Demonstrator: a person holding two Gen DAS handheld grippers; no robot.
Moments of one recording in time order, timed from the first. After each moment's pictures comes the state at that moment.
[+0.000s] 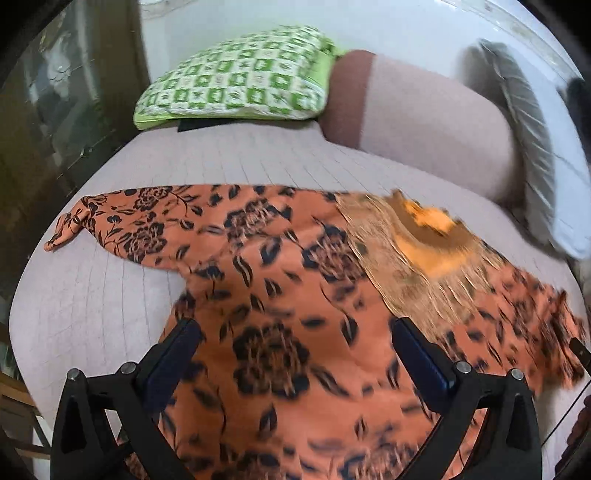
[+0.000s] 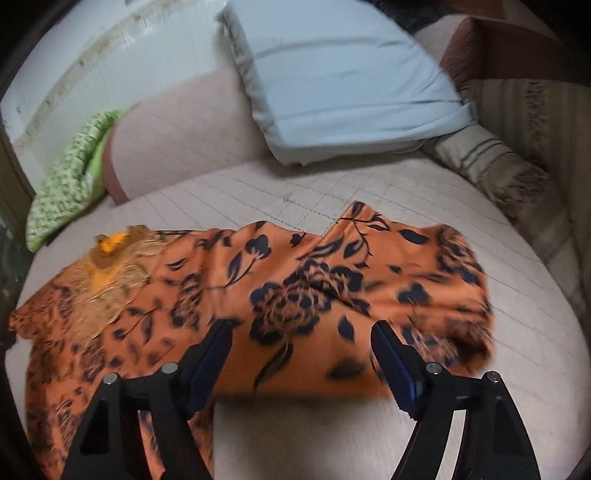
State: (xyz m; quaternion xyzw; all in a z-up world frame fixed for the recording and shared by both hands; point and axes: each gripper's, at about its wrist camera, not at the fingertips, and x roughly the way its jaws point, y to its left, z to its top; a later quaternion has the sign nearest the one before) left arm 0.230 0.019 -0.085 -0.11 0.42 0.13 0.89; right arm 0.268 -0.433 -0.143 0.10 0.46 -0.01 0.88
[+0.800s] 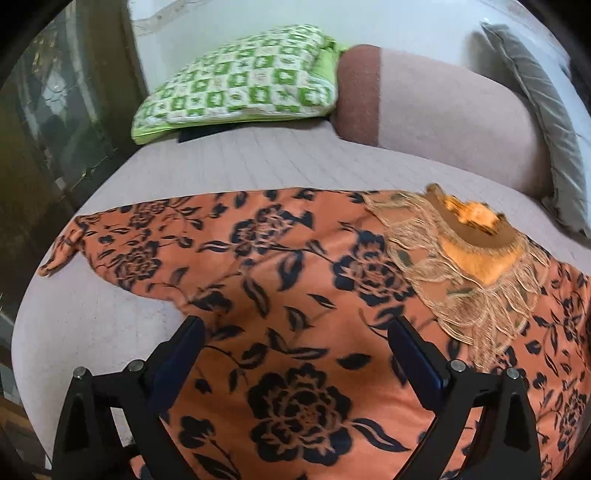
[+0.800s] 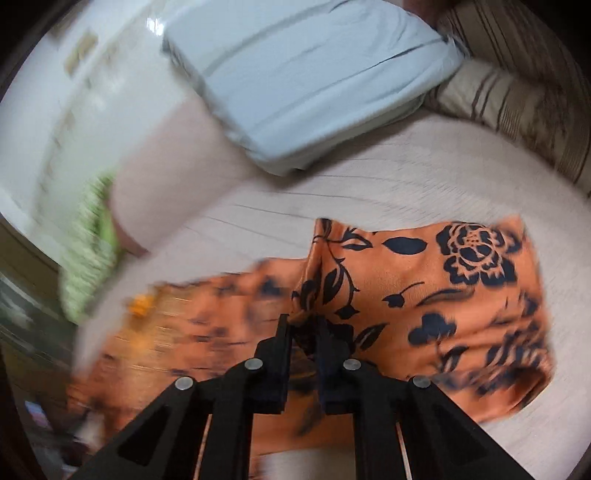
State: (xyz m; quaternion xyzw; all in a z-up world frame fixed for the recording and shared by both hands) left arm 0.251 0.046 -0.138 -0.05 0.42 0.15 0.89; right arm 0.292 -0.469 -0.146 0.31 0.44 0.04 0.84
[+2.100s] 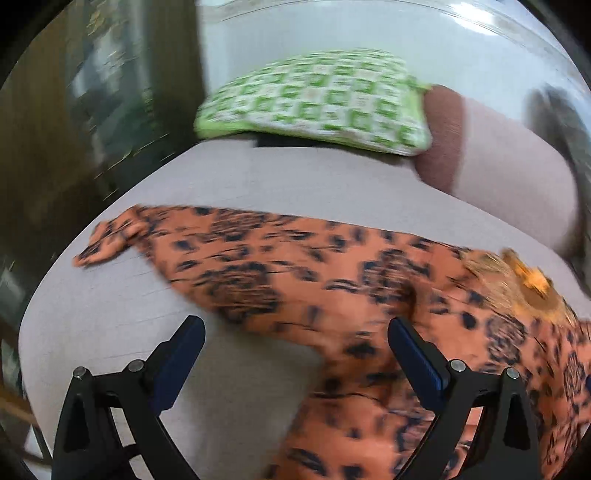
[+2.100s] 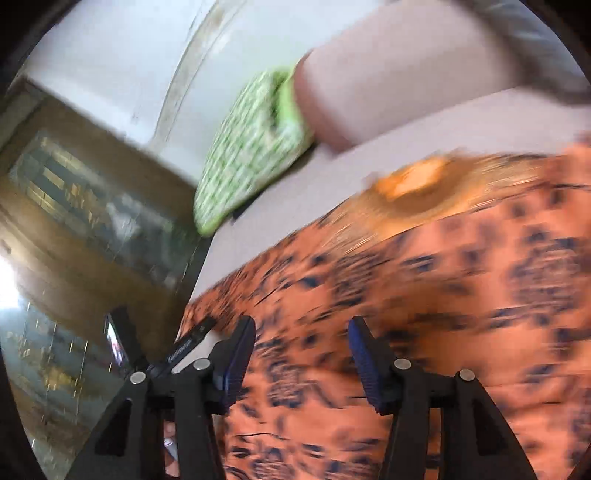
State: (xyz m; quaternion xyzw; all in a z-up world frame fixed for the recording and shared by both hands) left arm 0.236 0.153 -0.131 -0.08 0.39 0.19 0.90; right arm 0.281 -0.178 -0.136 0.31 0.43 0.28 0.80
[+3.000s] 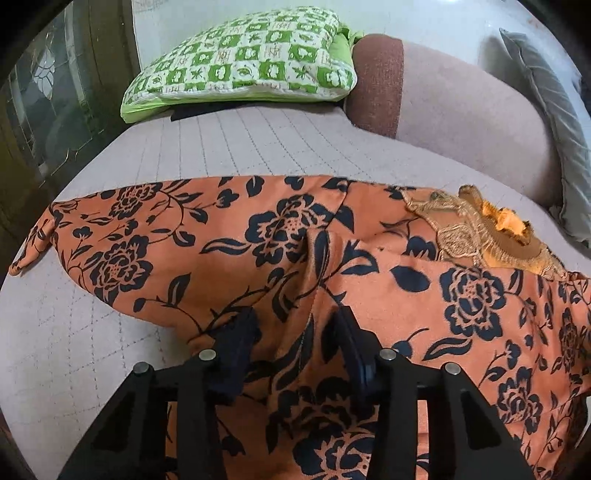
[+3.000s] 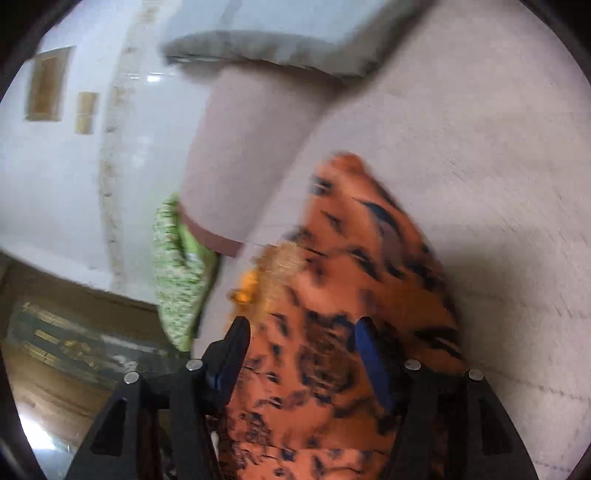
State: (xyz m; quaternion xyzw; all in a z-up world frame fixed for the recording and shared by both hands) left arm 0.271 0.103 -0.164 -0.06 0.44 0.12 0.89; right arm 0.310 -0.348 -0.214 0.50 0.39 0.16 0.76
